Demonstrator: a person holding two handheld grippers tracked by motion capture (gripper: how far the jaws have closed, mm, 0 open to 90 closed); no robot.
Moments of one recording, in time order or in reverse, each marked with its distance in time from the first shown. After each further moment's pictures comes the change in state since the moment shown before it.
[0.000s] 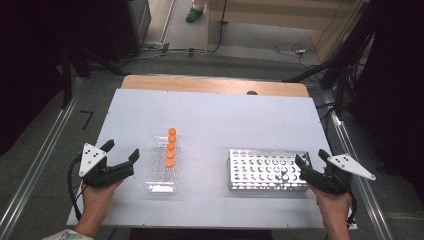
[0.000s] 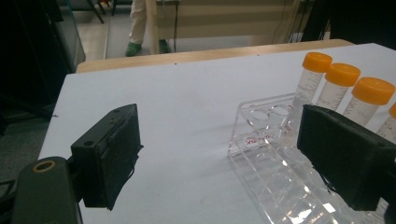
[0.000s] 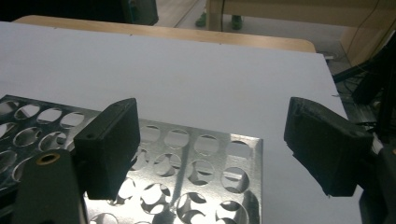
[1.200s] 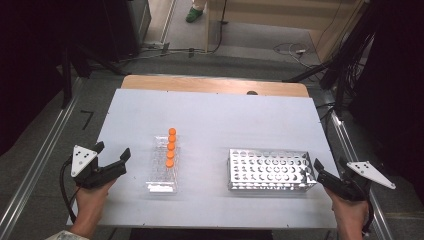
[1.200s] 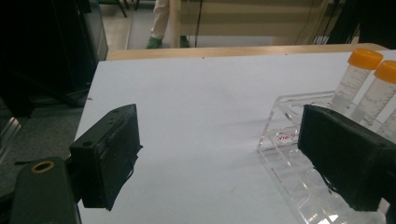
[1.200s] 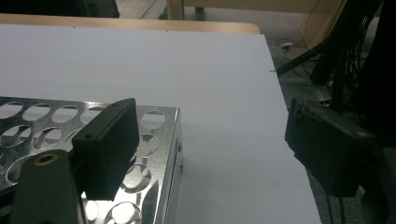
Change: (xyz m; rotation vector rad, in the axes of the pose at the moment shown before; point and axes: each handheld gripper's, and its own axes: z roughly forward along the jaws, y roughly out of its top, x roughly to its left) left arm 0.017 -0.008 -0.004 0.008 0.079 -0.054; right arm -0.038 -0.017 -0.014 0.020 -0.134 0.058
